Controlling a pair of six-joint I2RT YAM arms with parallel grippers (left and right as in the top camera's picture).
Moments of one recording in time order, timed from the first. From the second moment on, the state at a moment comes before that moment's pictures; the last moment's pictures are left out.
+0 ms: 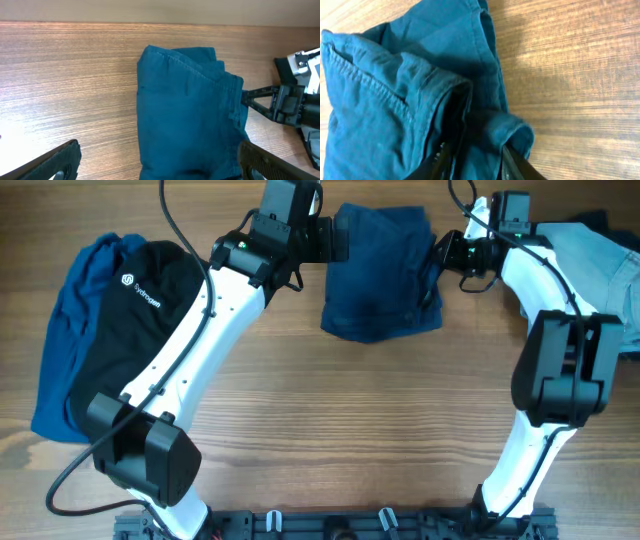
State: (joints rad) left arm -0.46 1.83 1.72 -0.62 -0.02 -0.36; right arm -0.07 2.17 1.61 -0.47 -0.40 0.23
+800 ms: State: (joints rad) left arm -0.46 1.83 1.72 -0.62 -0.05 -0.36; right arm -0.04 2.23 1.61 -0.16 -0.50 0.26
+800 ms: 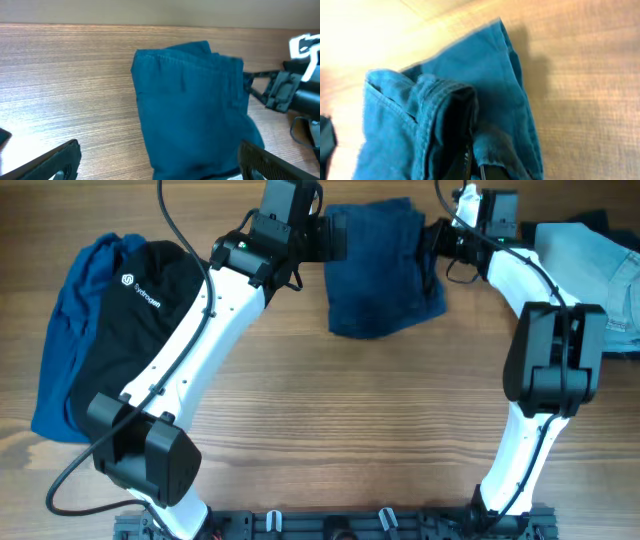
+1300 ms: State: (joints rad) left arm -0.46 1.83 1.72 -0.66 -0.06 -0.36; right arm 0.01 2.22 1.62 -0.10 -0.42 0.21
